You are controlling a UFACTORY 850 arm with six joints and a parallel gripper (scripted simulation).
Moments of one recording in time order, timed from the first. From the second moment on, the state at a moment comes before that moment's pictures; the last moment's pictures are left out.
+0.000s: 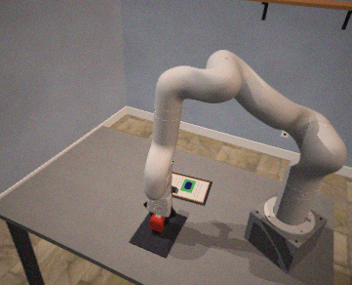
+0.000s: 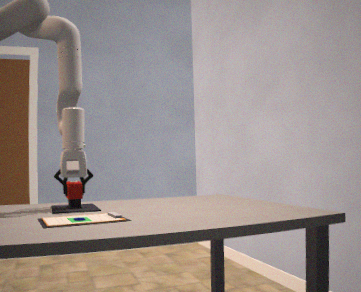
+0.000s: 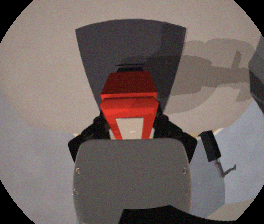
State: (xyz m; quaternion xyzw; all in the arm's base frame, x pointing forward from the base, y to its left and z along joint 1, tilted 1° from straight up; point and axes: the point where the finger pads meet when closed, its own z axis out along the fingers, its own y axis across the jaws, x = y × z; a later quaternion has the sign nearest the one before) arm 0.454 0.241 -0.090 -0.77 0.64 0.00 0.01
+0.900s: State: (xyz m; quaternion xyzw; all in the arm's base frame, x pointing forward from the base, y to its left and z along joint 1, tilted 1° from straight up) arm 0.454 0.241 -0.091 -0.77 0.64 0.00 0.01
